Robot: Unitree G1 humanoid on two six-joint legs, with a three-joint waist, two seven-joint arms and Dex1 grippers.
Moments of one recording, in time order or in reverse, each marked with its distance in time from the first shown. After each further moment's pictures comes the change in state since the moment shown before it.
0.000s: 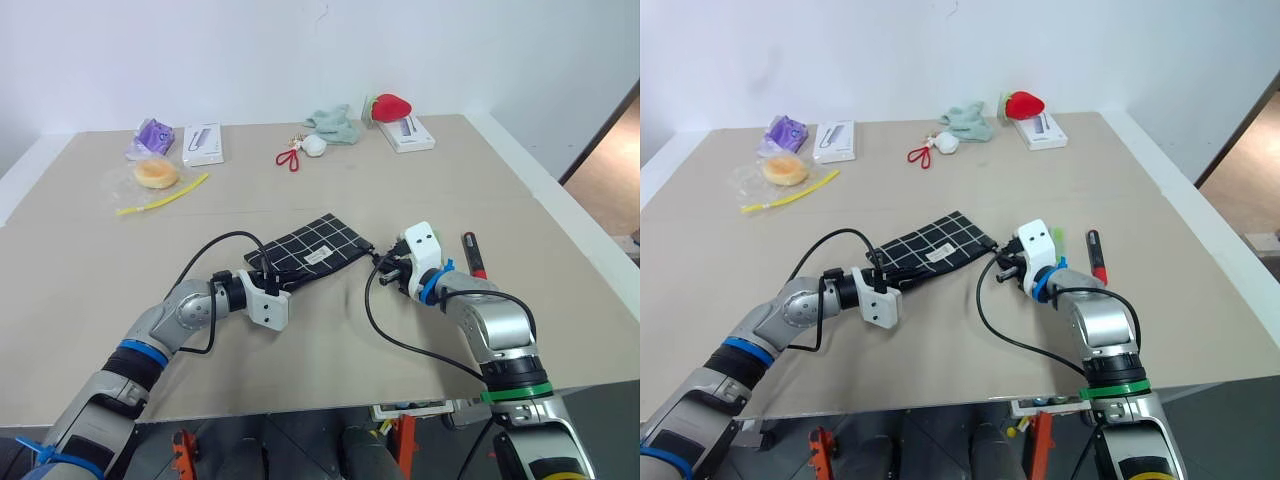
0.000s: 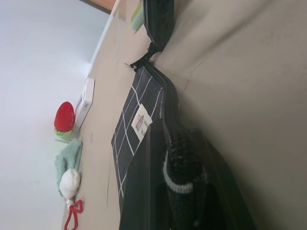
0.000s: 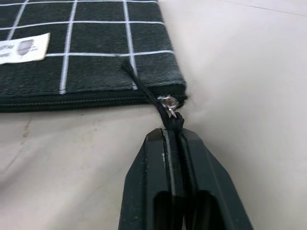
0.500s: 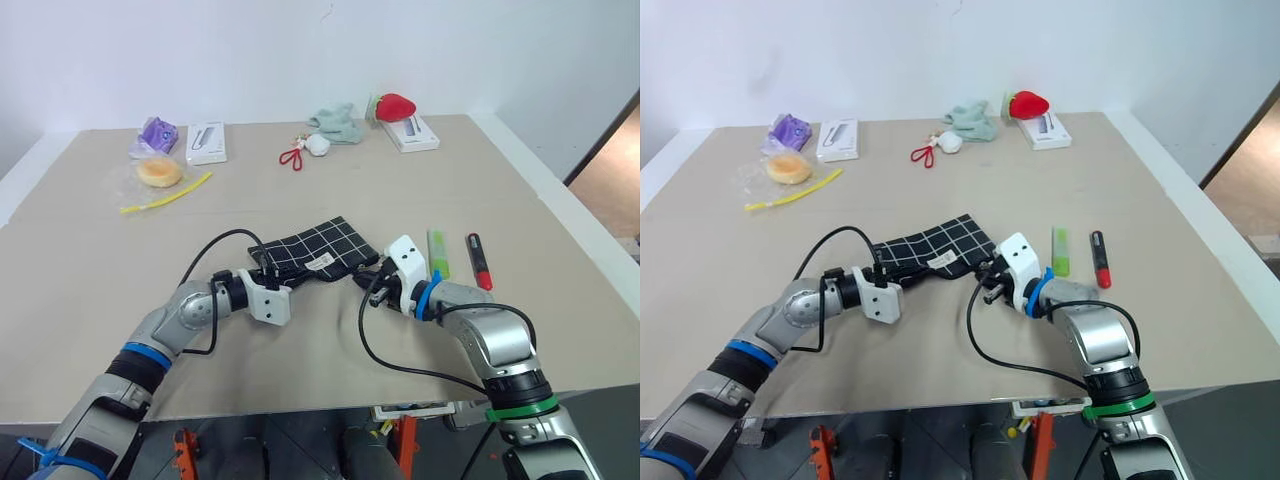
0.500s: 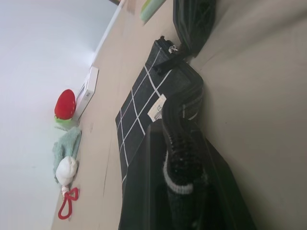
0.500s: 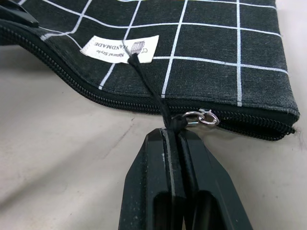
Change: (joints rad) left arm 0.011 -0.030 0.009 -0.012 -0.041 0.051 -0.009; right arm 0.058 -0.046 0.077 -0.120 0.015 0.009 0.126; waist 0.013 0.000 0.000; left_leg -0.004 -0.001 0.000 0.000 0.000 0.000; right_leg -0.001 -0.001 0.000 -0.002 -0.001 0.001
